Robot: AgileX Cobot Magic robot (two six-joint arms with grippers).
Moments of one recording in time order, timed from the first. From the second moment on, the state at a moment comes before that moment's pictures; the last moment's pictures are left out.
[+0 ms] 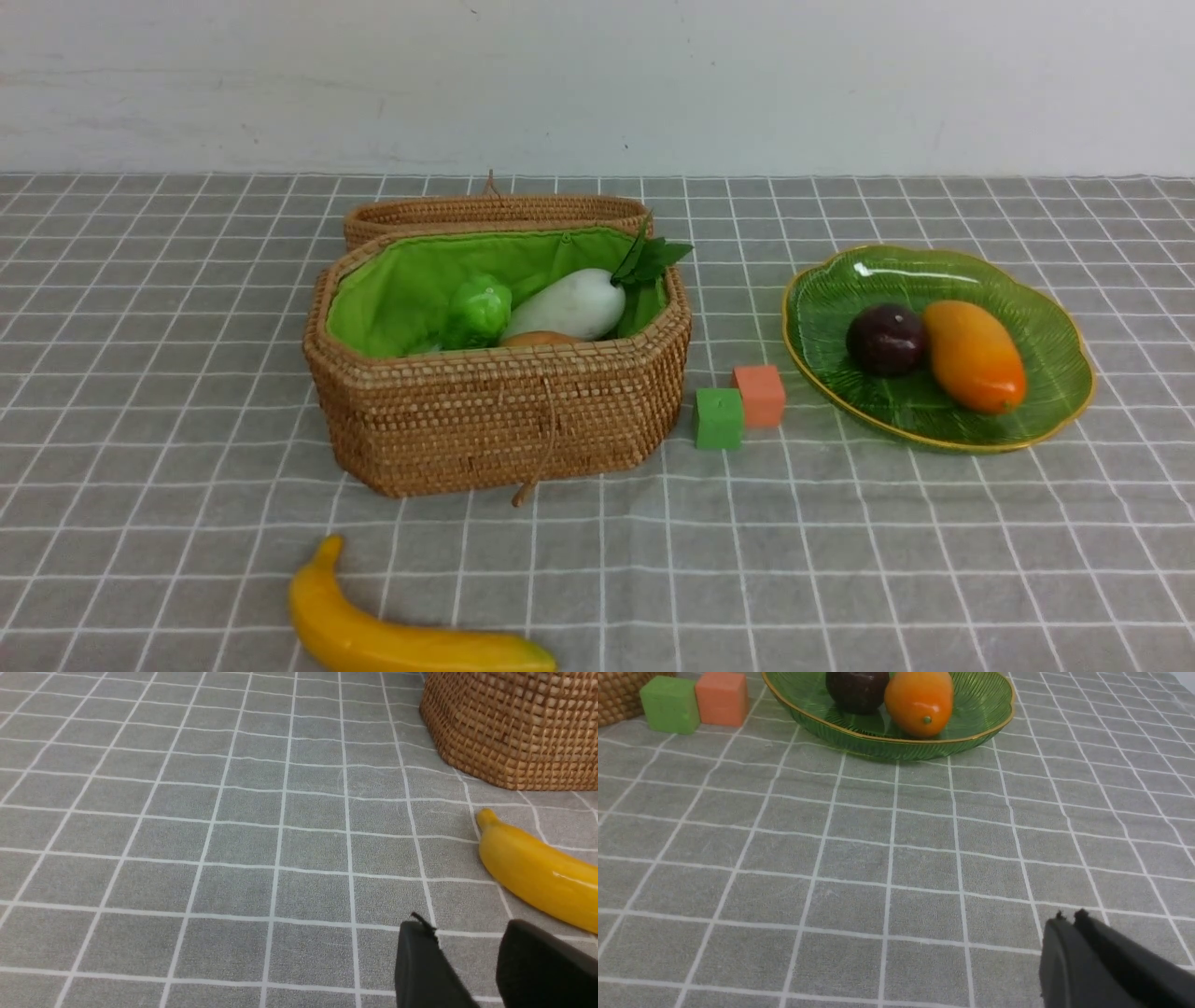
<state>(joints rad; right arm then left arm) 0.05 -0.01 0.01 -0.16 0.40 0.03 -0.03 -0.01 0.03 0.10 0.39 -0.21</state>
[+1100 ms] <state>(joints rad) 0.05 -0.01 0.01 -0.16 0.40 0.03 -0.03 0.46 -0.79 0.10 0.59 -0.65</state>
